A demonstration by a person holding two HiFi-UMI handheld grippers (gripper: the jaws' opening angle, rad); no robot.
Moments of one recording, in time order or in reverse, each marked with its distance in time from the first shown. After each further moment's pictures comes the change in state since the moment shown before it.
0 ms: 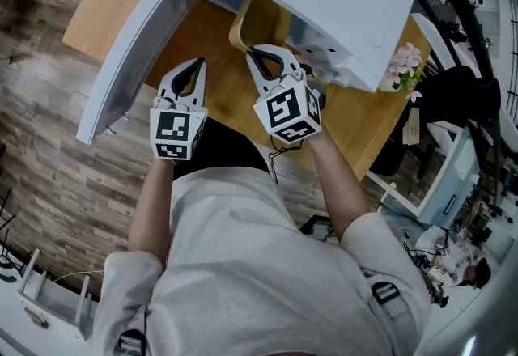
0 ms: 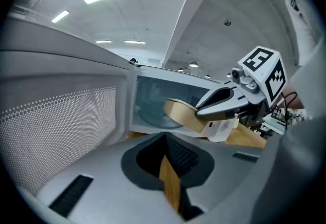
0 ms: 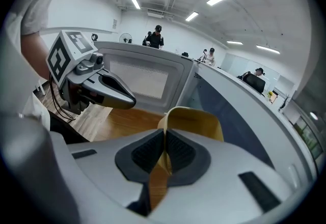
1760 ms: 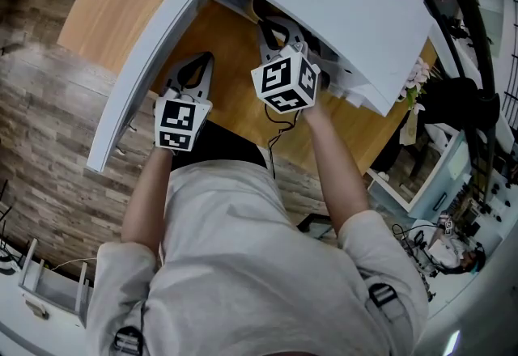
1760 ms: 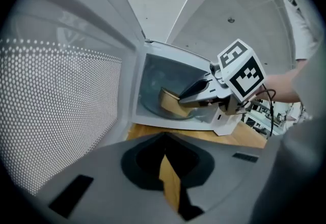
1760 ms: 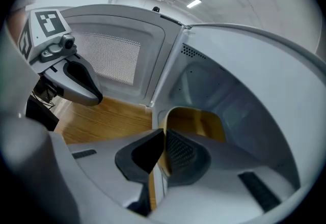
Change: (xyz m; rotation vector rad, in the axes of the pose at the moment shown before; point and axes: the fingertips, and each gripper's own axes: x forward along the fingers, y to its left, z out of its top) left arm 0.044 0.035 -0.017 -0.023 0.090 -0.078; right arm 0.087 -0.065 -0.003 -0.062 0.157 -0.119
